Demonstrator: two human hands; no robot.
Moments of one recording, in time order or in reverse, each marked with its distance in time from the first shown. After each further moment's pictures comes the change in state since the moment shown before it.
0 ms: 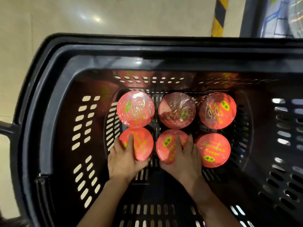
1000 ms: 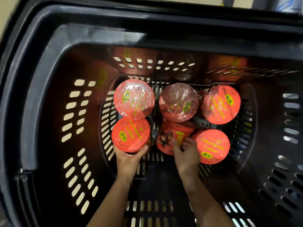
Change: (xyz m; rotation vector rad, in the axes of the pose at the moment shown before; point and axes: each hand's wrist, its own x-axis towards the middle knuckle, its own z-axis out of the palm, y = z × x) left_hand 0.002 0.009 0.052 -1.344 0.138 -0.236; right_hand 0.009 0.000 0.018 0.878 0.249 0.417
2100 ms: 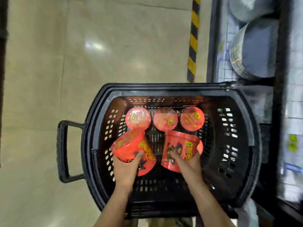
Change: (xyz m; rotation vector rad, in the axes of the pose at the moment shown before) left_hand -0.137 0.119 -0.049 0.105 0.149 0.043; right_hand -0.096 -0.037 -0.103 0.321 -0.072 0.079
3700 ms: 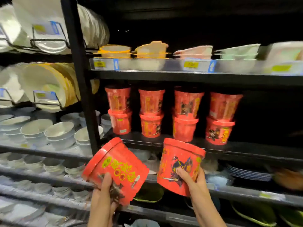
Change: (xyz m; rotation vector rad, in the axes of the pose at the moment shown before) left_hand -0.597 0.095 -0.229 -0.067 -1.516 0.578; right_hand -0.698 0.106 -0.298 1.355 1.013 -0.697
